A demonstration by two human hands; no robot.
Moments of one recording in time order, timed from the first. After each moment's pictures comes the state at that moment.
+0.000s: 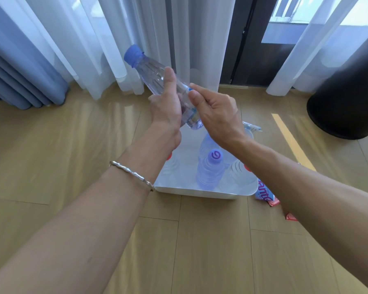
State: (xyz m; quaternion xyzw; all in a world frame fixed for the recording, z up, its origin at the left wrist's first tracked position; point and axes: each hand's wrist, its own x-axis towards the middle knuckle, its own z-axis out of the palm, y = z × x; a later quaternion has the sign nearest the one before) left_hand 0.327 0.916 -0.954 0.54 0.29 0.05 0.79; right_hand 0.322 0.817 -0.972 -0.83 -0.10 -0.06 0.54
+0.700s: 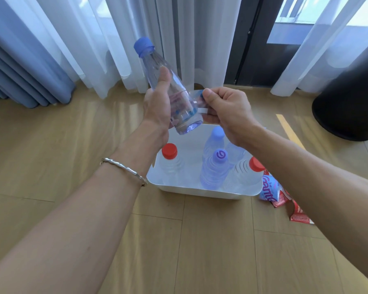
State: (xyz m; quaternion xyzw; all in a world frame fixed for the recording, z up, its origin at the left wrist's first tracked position) left_hand 0.323 0.946 -0.956 0.60 0.27 0.01 0.76; right_hand 0.340 0.811 -0.974 -0.69 0.00 0.11 0.71
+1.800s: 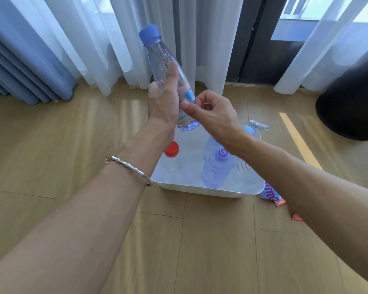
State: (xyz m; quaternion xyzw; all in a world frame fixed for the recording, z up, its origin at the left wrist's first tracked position) left_hand 0.322 0.937 -0.954 0.63 0.24 0.07 0.74; right_hand 0.321 0.827 -0.978 -0.79 -0.09 0.07 0.61
